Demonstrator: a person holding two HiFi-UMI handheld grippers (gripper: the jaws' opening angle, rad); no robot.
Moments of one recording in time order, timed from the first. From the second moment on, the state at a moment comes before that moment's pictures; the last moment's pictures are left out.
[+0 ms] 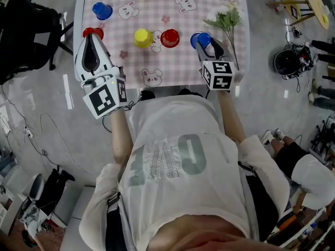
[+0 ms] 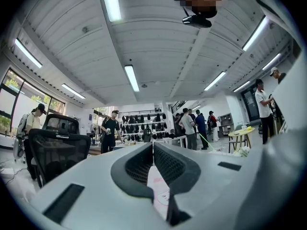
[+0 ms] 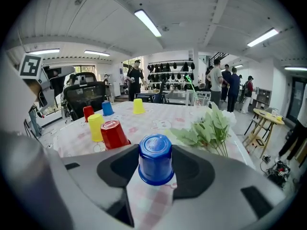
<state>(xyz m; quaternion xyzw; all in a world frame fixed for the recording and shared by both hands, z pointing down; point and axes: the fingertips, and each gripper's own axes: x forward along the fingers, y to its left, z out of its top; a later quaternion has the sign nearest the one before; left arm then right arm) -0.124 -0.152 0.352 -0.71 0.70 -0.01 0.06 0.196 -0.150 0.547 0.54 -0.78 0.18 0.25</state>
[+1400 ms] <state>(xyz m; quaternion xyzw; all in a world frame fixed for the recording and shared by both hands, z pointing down) -0.188 -0.101 0.359 -0.69 0.72 -0.01 0.05 -0.020 -0.144 0.406 0.42 -0.89 0.12 0.10</state>
